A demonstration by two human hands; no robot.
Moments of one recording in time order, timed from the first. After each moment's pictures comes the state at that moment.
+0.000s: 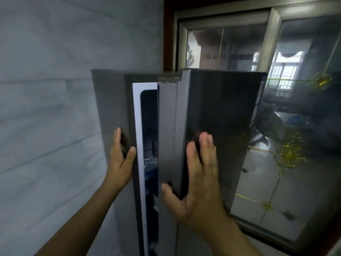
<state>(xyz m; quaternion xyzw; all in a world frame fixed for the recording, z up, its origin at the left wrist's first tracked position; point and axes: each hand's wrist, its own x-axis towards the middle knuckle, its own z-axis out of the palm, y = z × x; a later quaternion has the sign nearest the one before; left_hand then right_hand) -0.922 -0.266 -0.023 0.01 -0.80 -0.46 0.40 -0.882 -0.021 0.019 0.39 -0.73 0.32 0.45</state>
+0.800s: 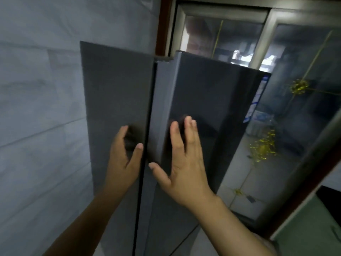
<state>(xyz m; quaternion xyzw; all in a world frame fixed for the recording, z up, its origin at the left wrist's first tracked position) -0.901 -0.267 -0.025 0.02 -0.75 -0.56 0.36 -0.897 -0.093 0.025 0.35 -0.84 0.21 0.36</state>
